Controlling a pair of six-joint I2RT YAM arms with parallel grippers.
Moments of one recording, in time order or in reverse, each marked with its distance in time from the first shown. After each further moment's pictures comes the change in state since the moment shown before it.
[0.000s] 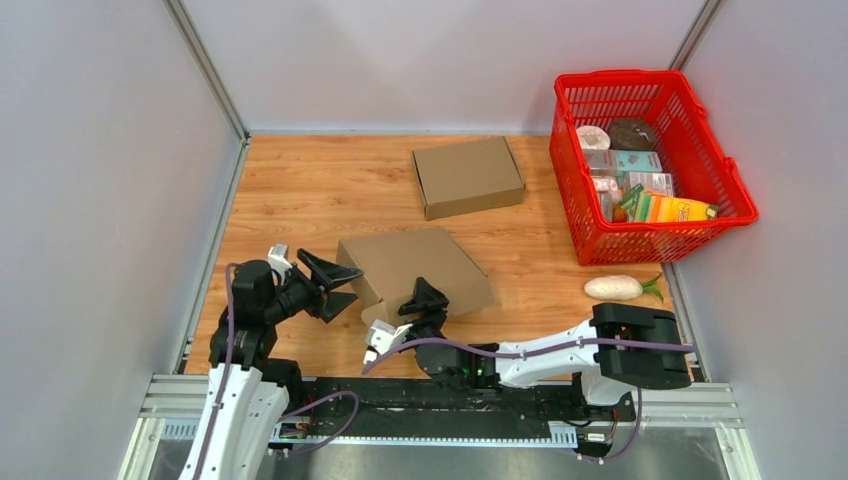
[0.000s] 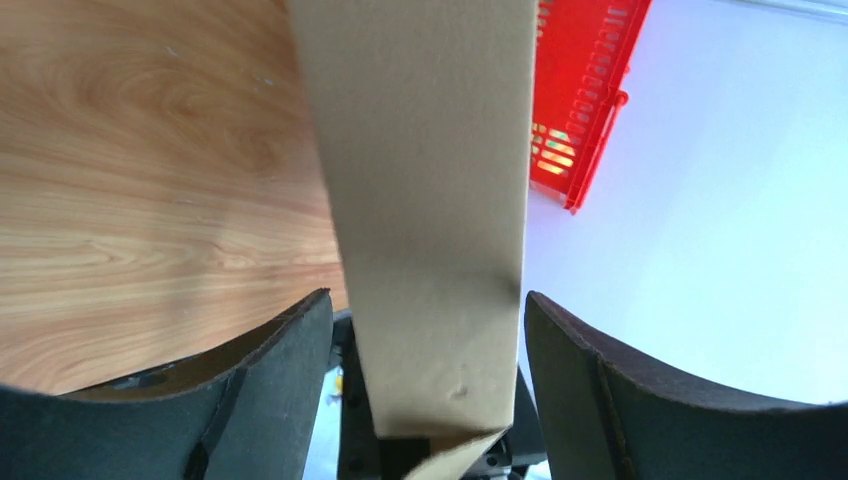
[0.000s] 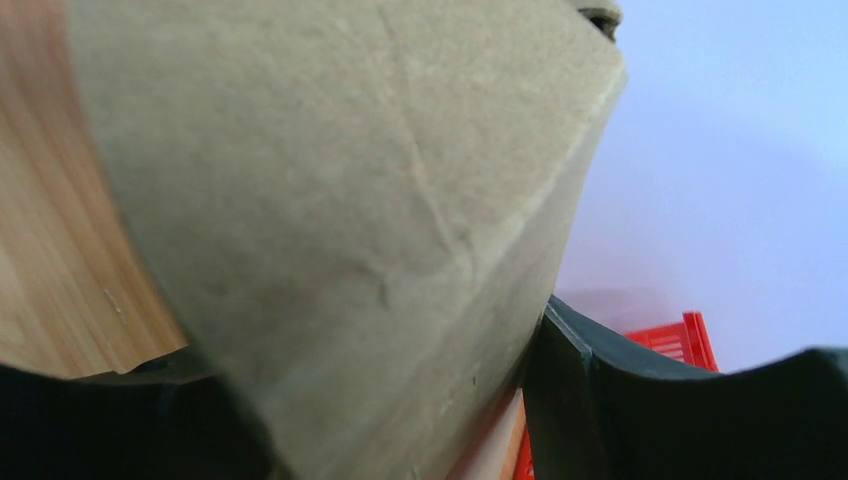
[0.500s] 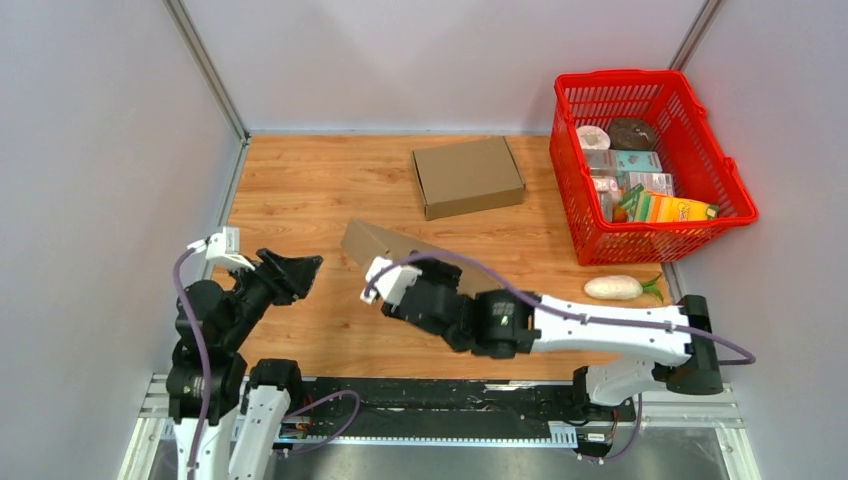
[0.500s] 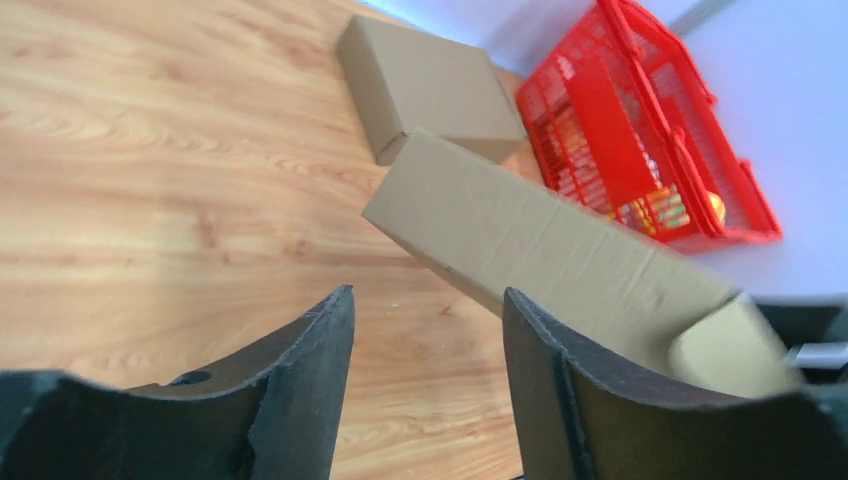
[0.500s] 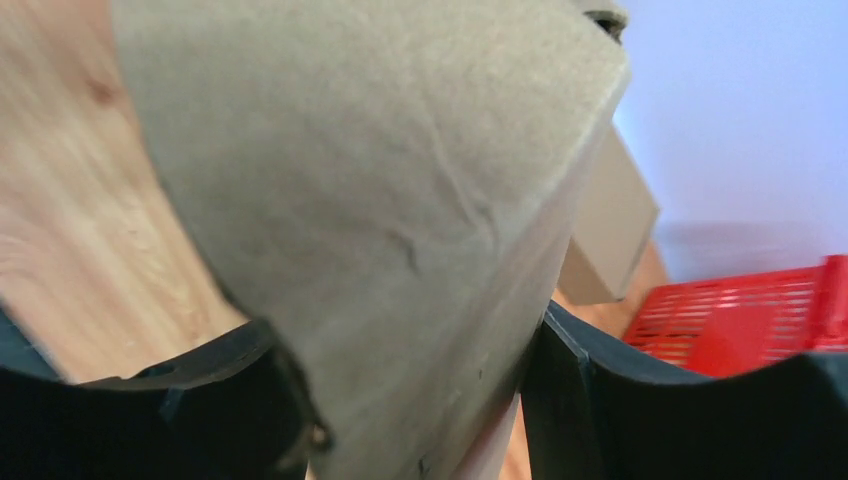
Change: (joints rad) left arm 0.030 -0.120 0.416 -0.256 -0.377 0.689; right arm -0.046 -0.166 0.502 -1.048 -0.095 0.526
